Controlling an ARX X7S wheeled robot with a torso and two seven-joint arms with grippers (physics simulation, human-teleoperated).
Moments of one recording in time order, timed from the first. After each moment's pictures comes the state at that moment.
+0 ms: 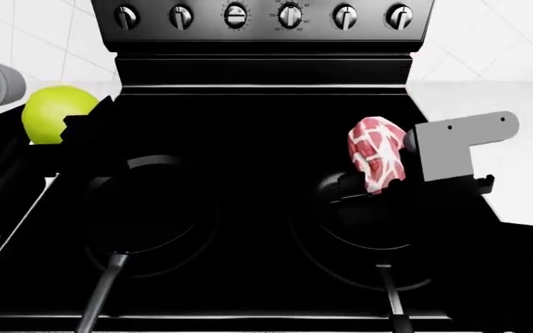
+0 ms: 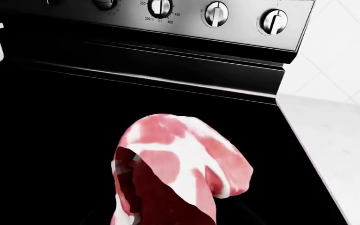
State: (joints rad) left arm -0.78 -0.91 0.06 0.70 -1.69 -0.82 -0.99; right arm 0.88 0.77 -0.54 -0.53 1.48 0.86 0.99
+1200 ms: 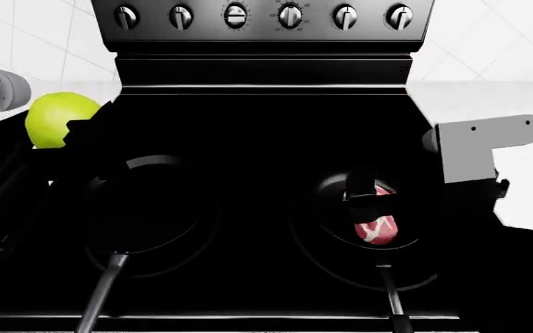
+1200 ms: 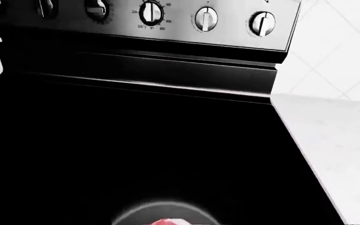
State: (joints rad) left arm -0.75 -0.91 0.06 0.69 -1.66 -0.81 -0.97; right arm 0.84 0.82 -0.49 -0.56 1.51 0.81 0.98
